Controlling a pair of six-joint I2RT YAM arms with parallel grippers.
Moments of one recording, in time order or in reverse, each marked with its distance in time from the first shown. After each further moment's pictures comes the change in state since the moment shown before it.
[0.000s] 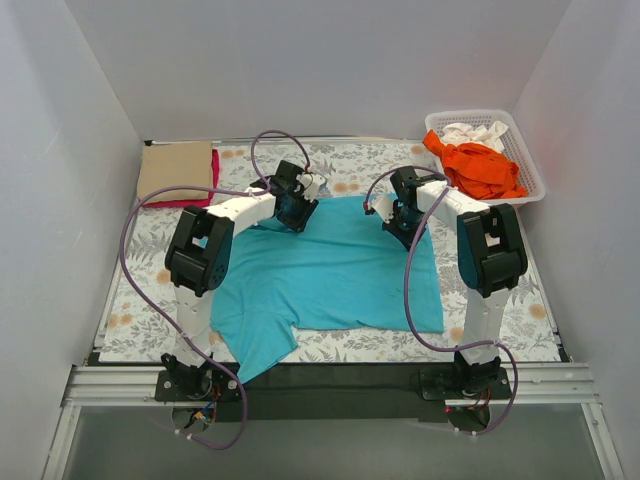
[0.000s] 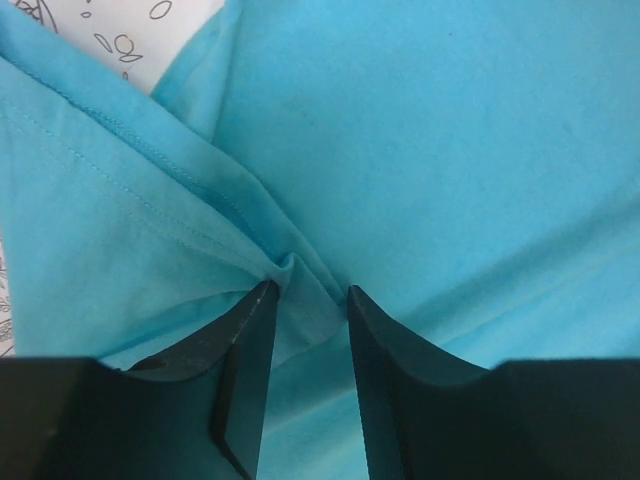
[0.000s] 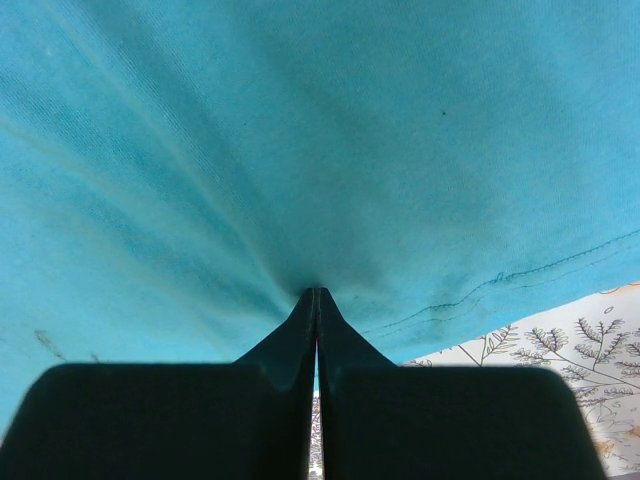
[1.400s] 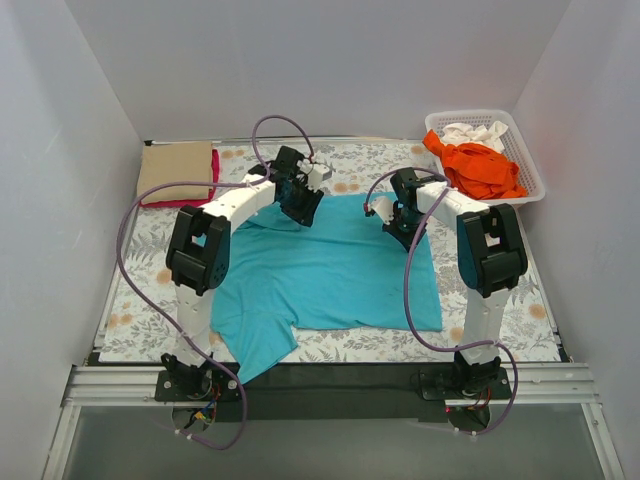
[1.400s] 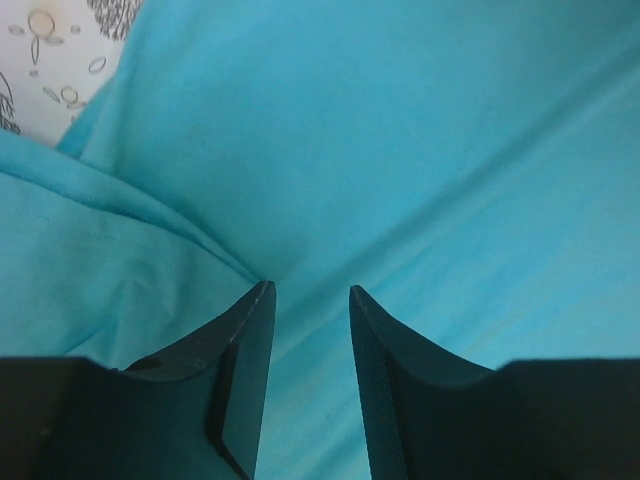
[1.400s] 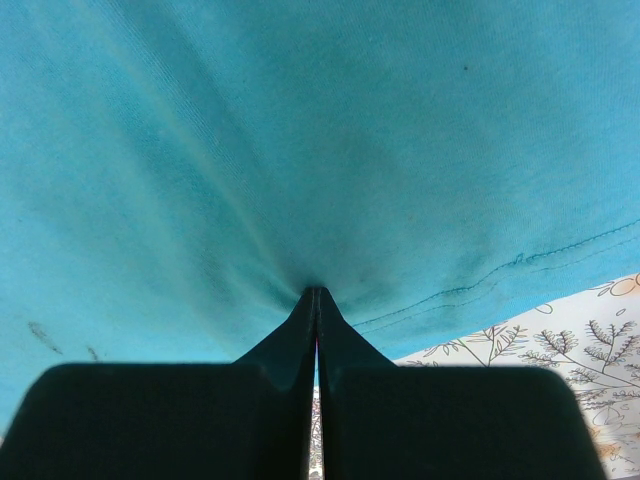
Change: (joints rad) left arm 0.004 -0.006 0.175 -0.206 0.171 0.019; right arm 0.000 0.000 -0.012 0.003 0.000 -0.001
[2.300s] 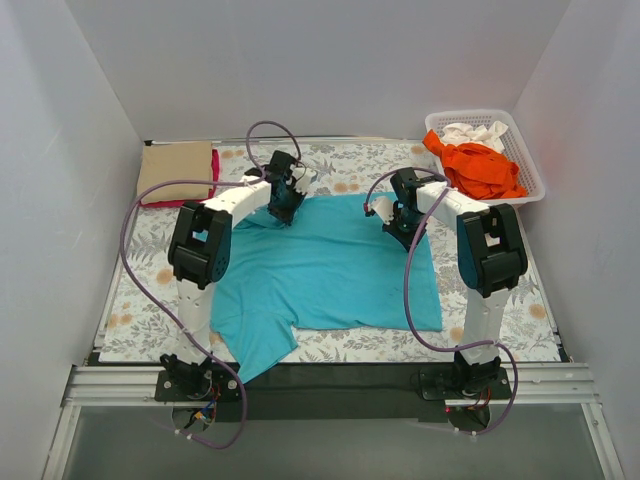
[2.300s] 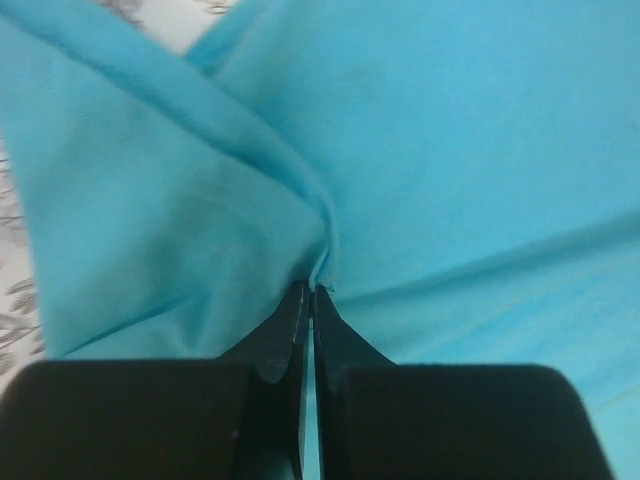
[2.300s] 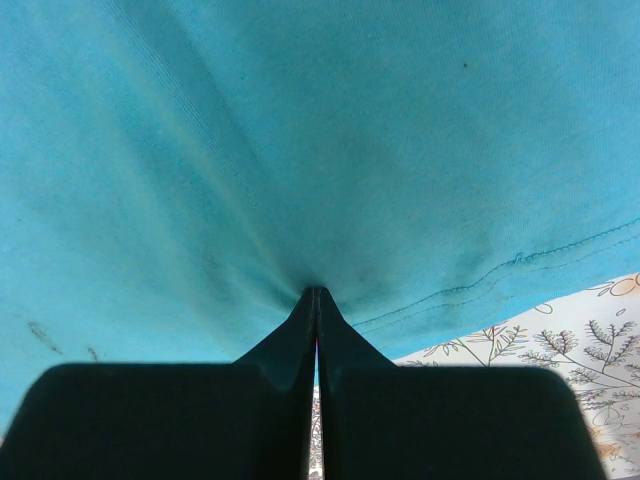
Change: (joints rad) left arm 0.038 0.078 -0.021 0.020 -0.200 -0.042; right arm -0.001 0.000 0.000 0.000 0.000 0.000
